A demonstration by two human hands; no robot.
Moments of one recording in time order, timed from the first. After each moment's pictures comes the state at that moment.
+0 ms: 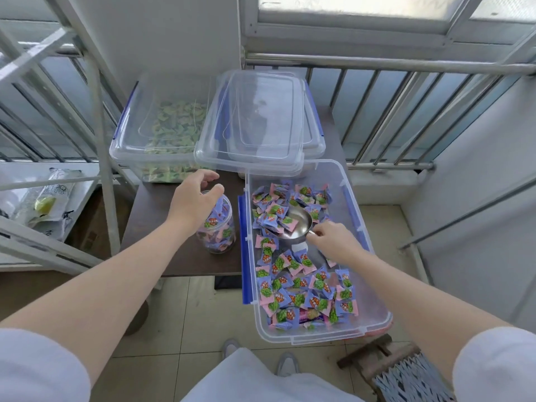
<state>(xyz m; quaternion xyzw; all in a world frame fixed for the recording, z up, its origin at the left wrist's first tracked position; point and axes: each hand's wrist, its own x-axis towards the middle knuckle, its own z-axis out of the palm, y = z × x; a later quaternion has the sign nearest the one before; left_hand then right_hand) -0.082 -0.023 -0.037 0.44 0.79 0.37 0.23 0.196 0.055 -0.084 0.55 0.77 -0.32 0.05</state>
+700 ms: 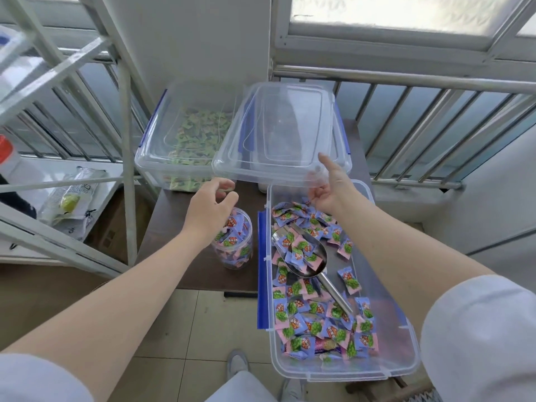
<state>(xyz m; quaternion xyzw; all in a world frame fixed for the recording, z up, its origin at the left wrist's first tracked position) -0.098 -0.015 -0.040 0.41 0.78 0.41 0.23 0.088 0.141 -0.012 0.54 0.17 -0.77 -0.30</state>
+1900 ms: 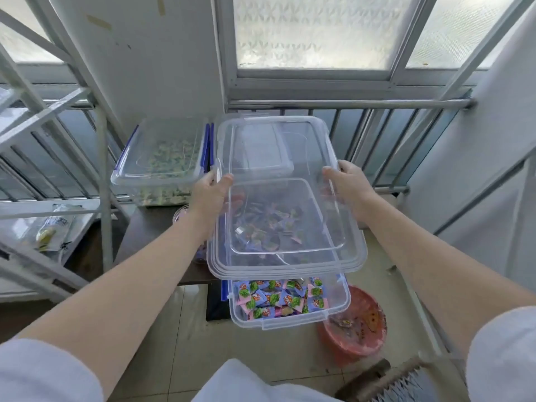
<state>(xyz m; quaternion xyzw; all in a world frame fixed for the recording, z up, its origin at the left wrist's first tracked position) 0.009 -0.027 0.033 0.28 0.62 0.59 0.43 0.249 0.087 0.050 0.56 0.59 -0.49 -0.32</state>
